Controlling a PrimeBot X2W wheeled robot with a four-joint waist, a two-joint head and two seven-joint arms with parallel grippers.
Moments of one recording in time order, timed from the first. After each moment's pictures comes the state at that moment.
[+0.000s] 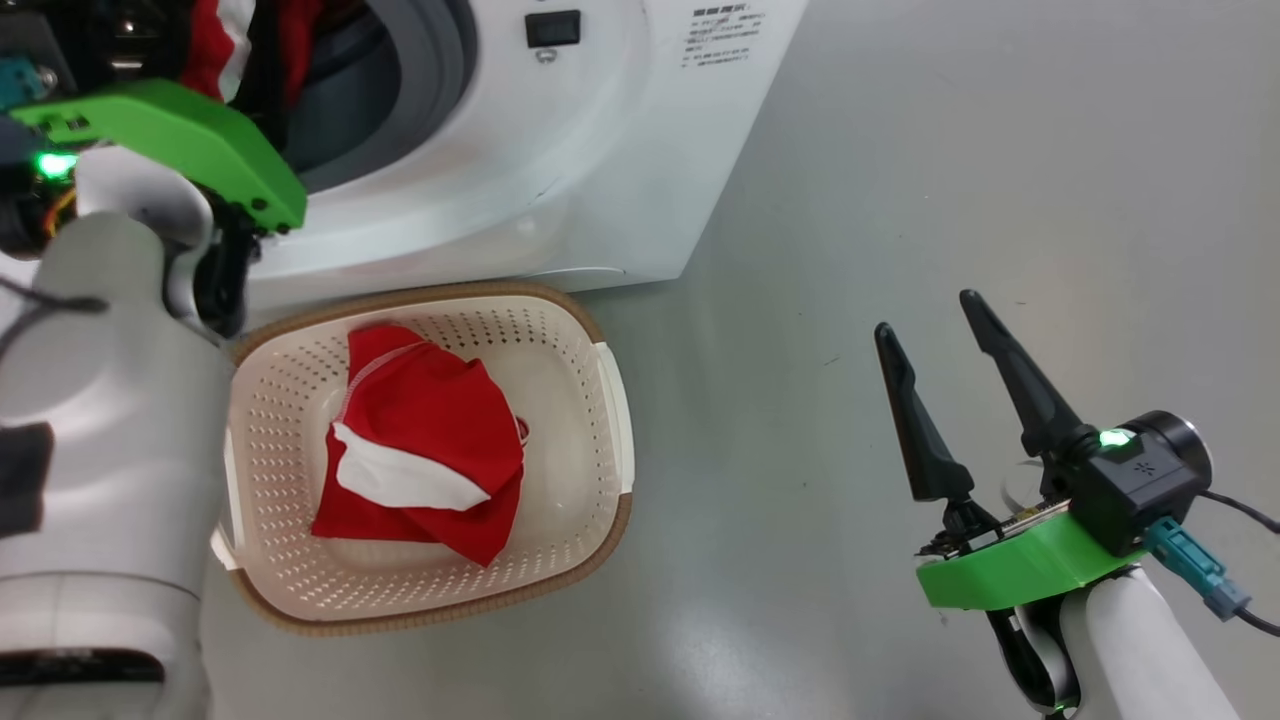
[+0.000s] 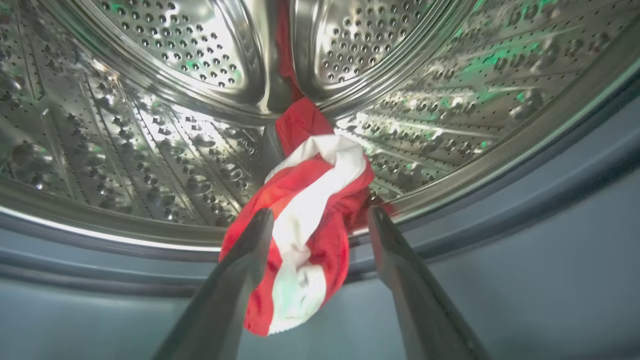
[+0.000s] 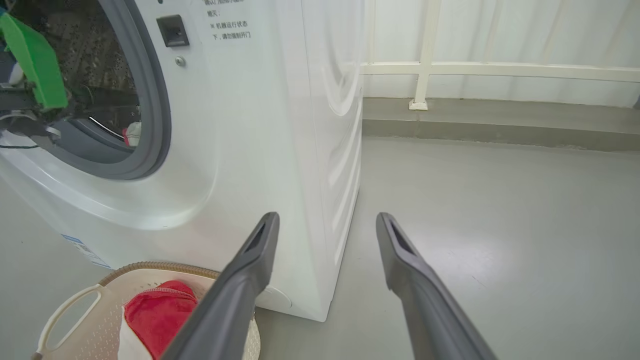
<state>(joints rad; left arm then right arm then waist) -1.16 0.10 -0.04 1.05 -0.39 -0.11 -0.07 -0.21 -0.05 0.11 0.06 0.19 0.13 -0.26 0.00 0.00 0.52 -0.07</state>
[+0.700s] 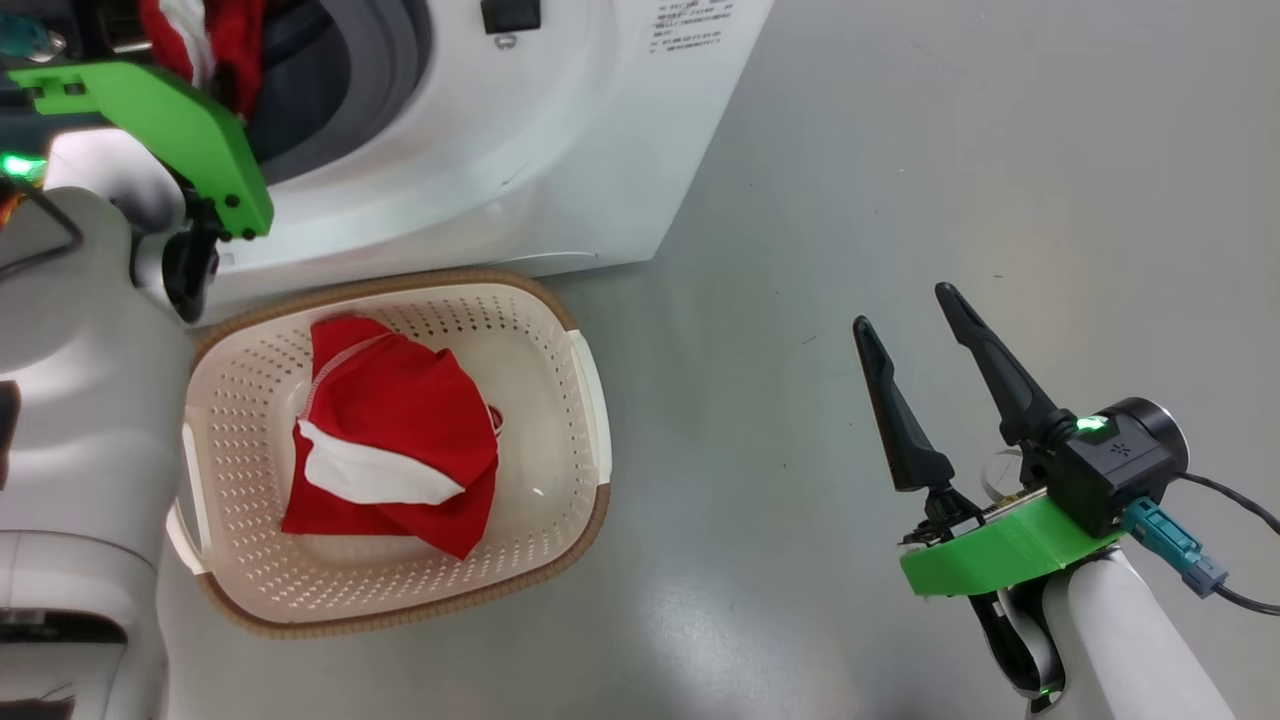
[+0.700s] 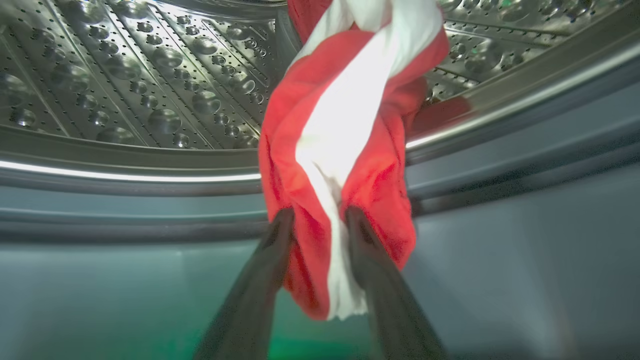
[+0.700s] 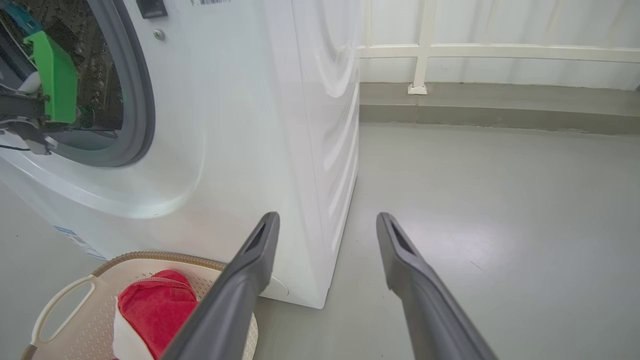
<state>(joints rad) -1.27 0.14 -0.13 1.24 -0.33 -0.06 0.12 -0.26 -0.05 0.15 0.11 0.20 0.13 -0.26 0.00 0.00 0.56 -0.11</state>
